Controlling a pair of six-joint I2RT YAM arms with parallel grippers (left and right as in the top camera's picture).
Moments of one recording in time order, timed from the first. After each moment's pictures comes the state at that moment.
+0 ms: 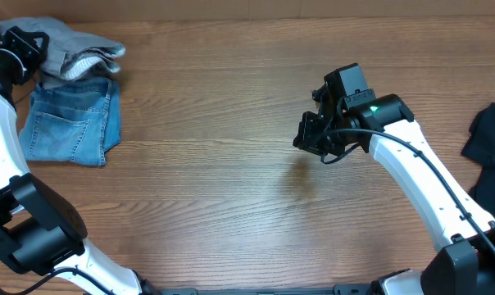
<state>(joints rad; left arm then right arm) 0.54 1.95 1.76 -0.40 0.58 -0.53 0.33 1.60 1.32 -0.96 -0.42 0.55</state>
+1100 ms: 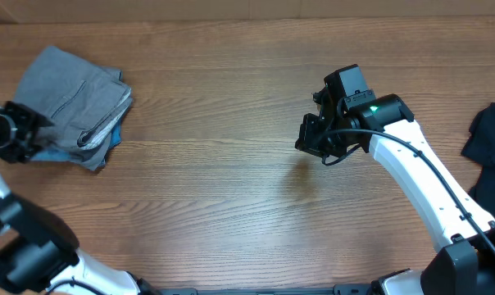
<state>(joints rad) 0.71 1.86 1.81 -1.29 0.36 -0.42 0.33 1.60 1.32 -0.98 -0.40 0.54</state>
